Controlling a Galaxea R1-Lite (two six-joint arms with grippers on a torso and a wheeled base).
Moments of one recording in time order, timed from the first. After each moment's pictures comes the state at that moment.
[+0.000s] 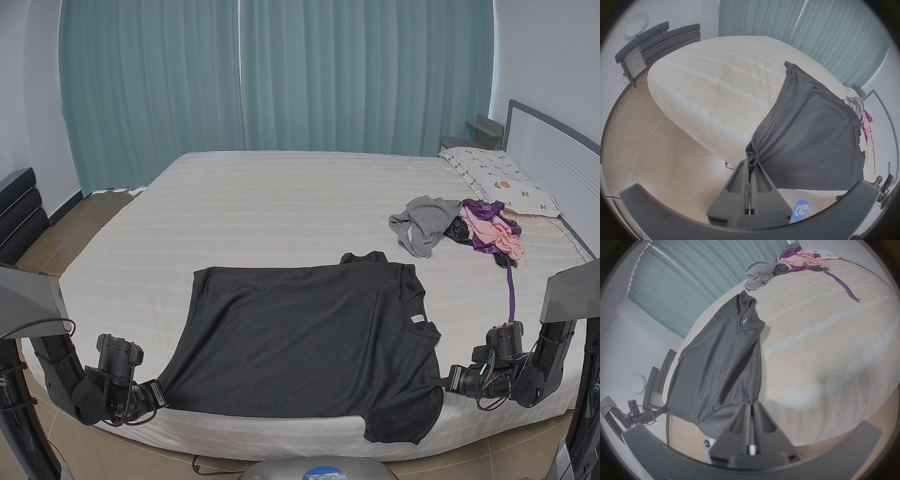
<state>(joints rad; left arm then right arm) -0.13 2.08 -0.27 -0.80 0.13 -0.60 0.14 2.26 -0.34 -1.09 0.26 0.48</state>
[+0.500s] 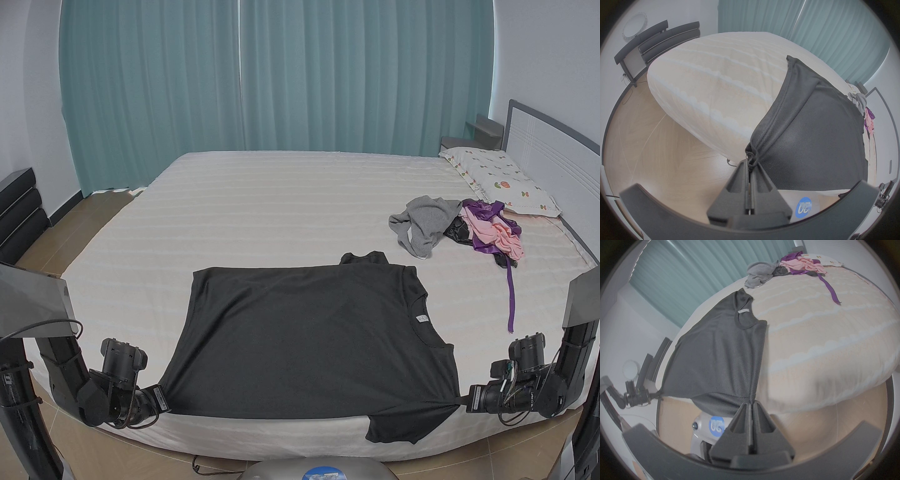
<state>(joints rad) -0.14 2.12 -0.27 -0.80 0.13 -0.60 0.06 2.17 -0.14 -1.09 0.27 0.30</state>
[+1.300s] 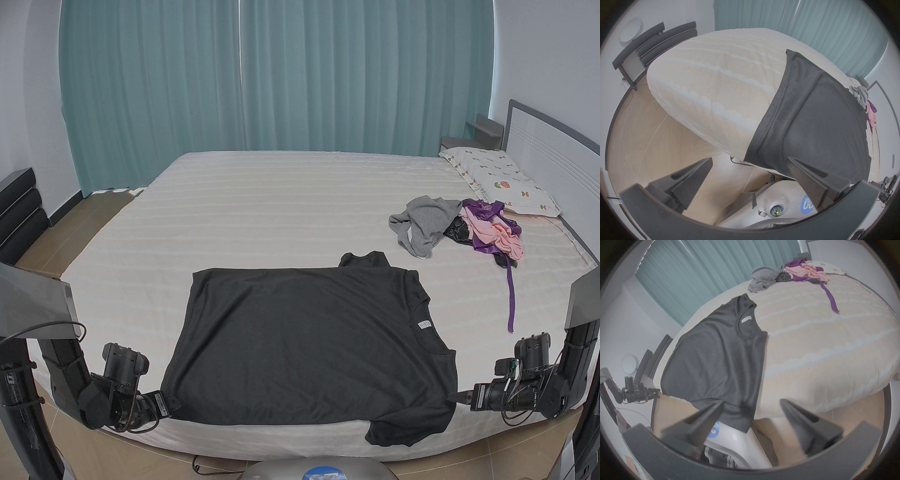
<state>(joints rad) -0.15 2.14 -0.25 -0.80 0.13 -0.57 0.03 2.17 -0.11 -1.17 0.27 0.23</state>
